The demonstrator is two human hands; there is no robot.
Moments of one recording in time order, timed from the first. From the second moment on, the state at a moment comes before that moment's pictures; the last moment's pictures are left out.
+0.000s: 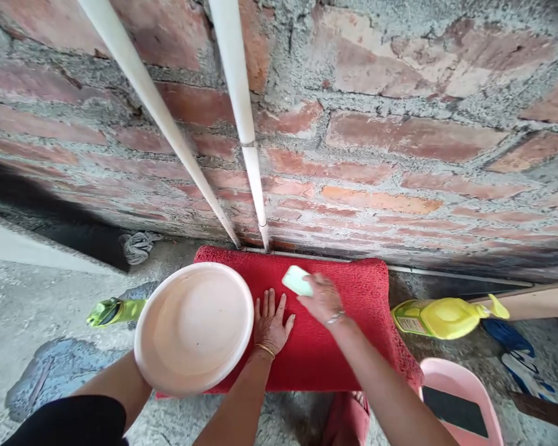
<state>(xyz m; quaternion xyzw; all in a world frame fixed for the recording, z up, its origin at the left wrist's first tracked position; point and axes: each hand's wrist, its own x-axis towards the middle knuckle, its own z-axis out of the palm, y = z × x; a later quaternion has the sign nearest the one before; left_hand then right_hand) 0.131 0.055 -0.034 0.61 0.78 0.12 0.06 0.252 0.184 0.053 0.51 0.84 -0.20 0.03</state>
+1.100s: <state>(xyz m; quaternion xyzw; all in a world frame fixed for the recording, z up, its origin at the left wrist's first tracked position) 0.125 0.024 0.007 0.65 0.73 -0.11 0.20 0.366 0.095 0.052 0.61 0.77 -0.14 0.06</state>
